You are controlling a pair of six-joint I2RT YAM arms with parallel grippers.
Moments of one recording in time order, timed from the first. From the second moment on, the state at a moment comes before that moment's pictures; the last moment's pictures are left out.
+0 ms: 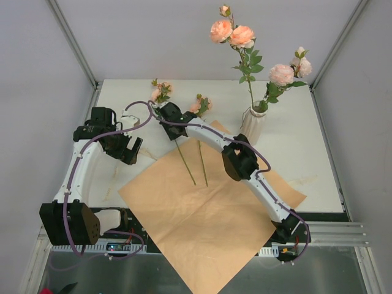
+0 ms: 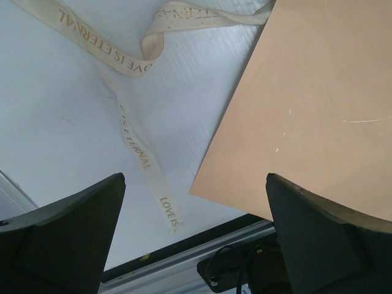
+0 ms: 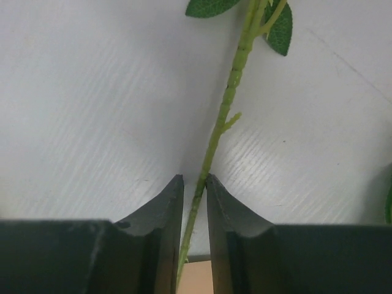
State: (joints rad) left arm 0.04 1.20 1.08 -1.03 0.26 0.45; right arm 0.85 2.59 2.34 -0.68 0.14 0.16
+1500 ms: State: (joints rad) left arm 0.04 1.12 1.17 -1.11 0.33 0.44; right arm 0.93 1.81 1.38 -0.58 0.19 0.25
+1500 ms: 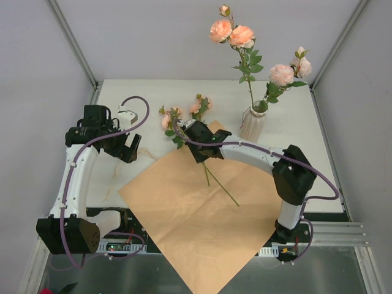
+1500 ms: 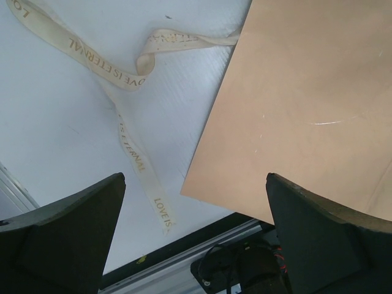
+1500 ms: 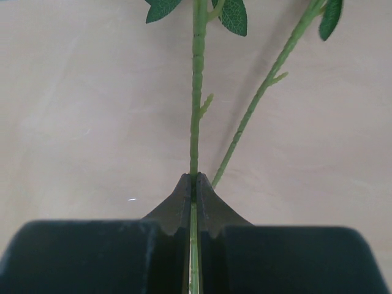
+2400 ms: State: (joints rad) left arm 0.04 1.12 1.15 -1.11 0.33 0.45; right arm 0.95 2.12 1.63 -0.62 0.04 0.21
